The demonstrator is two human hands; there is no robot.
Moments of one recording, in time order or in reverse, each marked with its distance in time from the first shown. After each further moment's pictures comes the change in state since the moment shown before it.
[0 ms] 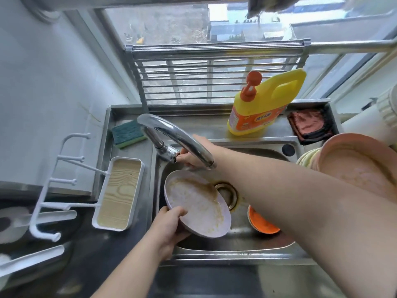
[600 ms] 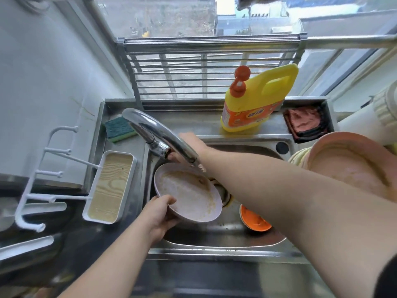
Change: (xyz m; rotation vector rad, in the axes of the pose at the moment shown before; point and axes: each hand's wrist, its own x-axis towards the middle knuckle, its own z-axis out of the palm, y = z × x) left_hand 0.002 0.016 0.017 -0.072 0.079 -0.034; right_hand 0.007 0.002 0.007 -0.268 0.014 -0.119
